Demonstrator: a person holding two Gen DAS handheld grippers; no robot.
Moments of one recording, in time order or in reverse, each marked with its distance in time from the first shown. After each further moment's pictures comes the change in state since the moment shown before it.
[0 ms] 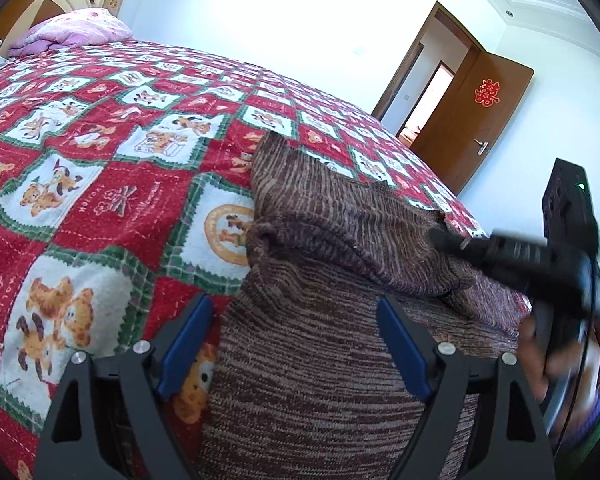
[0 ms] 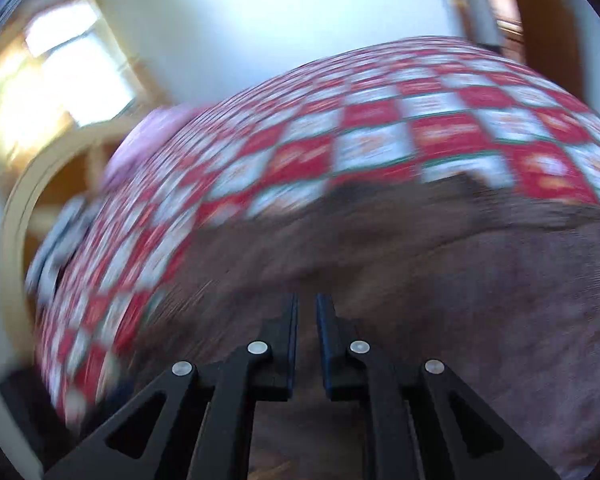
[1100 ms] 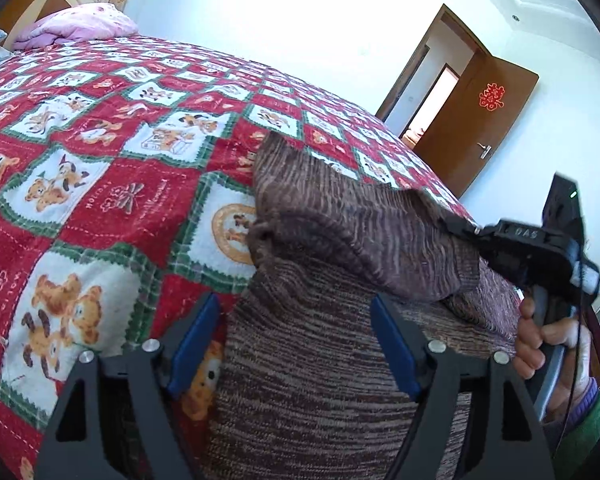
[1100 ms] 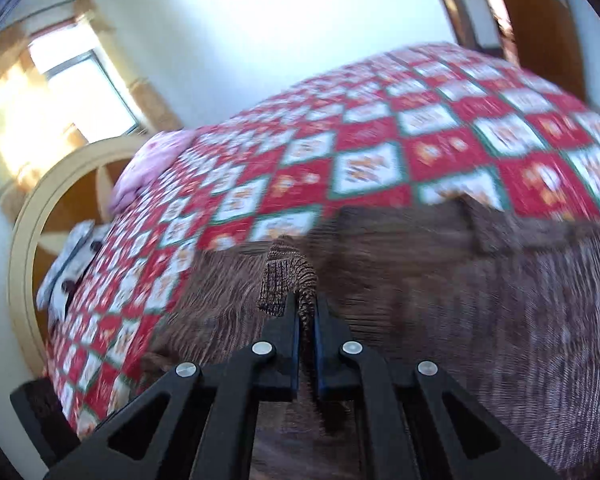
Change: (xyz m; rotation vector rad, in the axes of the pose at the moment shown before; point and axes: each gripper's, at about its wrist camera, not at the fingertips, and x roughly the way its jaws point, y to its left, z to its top) left arm 0.000 -0.001 0.000 -0.022 0.004 0.010; right arm -0.012 -0.045 0.014 0.133 -0.081 0.007
